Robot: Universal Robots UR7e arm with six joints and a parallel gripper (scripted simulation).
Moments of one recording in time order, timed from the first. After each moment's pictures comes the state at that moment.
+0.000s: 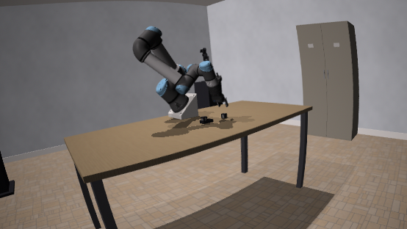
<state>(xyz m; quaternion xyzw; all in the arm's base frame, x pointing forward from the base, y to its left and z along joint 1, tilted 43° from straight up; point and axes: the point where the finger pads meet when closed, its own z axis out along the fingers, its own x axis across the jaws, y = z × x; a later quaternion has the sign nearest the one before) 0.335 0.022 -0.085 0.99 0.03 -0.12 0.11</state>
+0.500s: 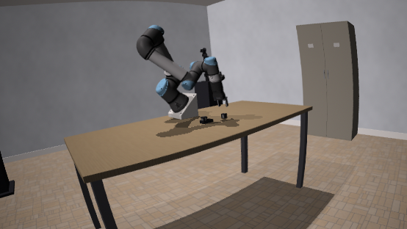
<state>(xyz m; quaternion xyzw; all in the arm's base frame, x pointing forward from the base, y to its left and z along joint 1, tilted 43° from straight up) 0.335 0.024 -0.086 0.97 0.05 -0.12 0.21</state>
